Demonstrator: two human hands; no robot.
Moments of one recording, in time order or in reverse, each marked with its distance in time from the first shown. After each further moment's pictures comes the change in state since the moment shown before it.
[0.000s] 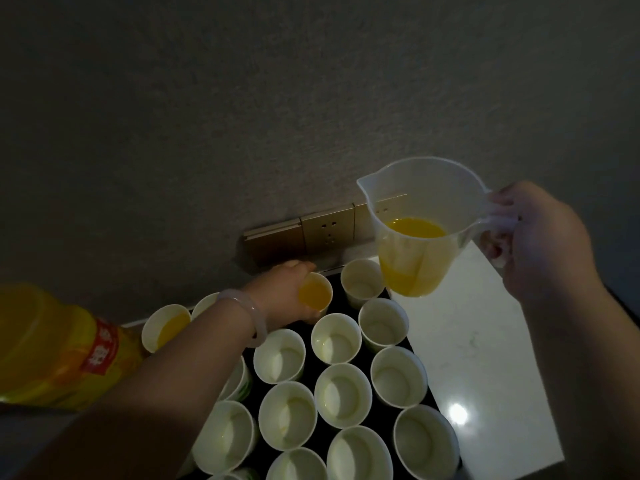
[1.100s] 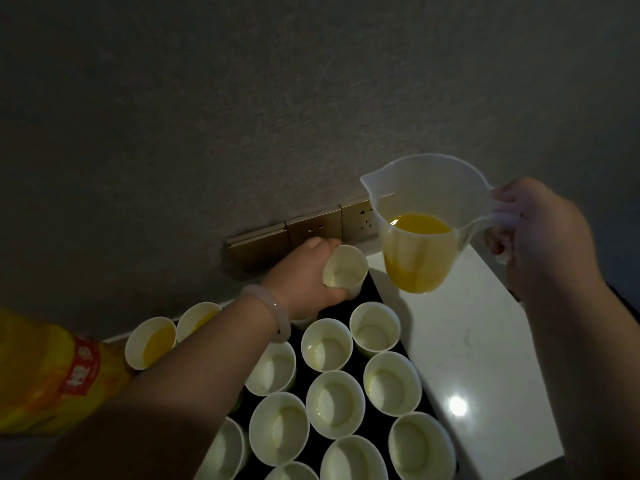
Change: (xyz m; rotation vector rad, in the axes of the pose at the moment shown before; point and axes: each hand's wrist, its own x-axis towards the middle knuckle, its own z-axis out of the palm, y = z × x) left_hand 0.016 0.047 -0.010 -0.123 0.182 0.172; right_hand 0.015 0.010 -0.013 -0.168 0.097 -0.045
